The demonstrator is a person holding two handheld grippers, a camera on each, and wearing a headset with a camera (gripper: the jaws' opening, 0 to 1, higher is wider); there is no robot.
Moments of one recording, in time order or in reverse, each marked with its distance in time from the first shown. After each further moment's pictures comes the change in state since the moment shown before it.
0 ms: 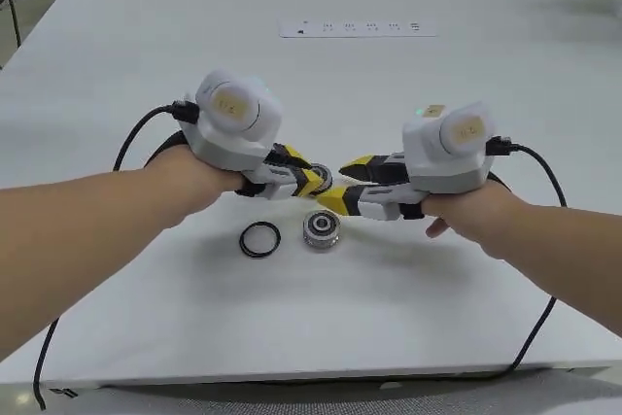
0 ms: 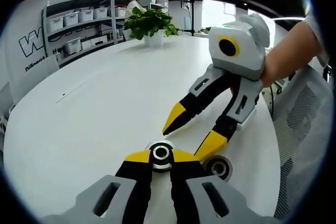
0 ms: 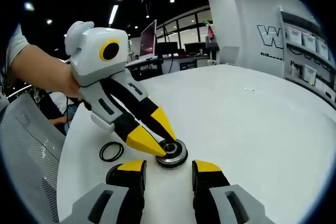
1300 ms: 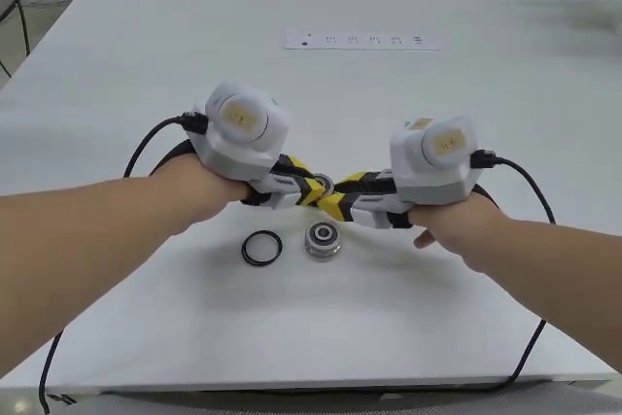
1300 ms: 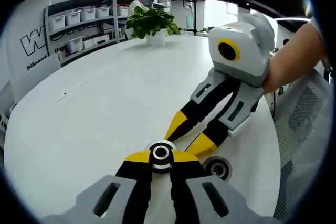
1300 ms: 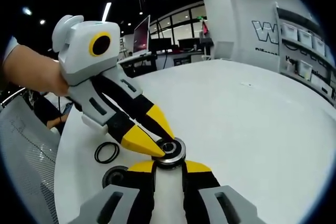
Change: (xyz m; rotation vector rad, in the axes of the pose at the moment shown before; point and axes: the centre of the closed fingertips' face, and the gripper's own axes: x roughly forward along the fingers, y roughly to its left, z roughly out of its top) left arm -0.001 0.000 0.001 -0.012 0.002 0.009; right arm 0.004 -0.004 -0.003 0.034 0.032 -0.049
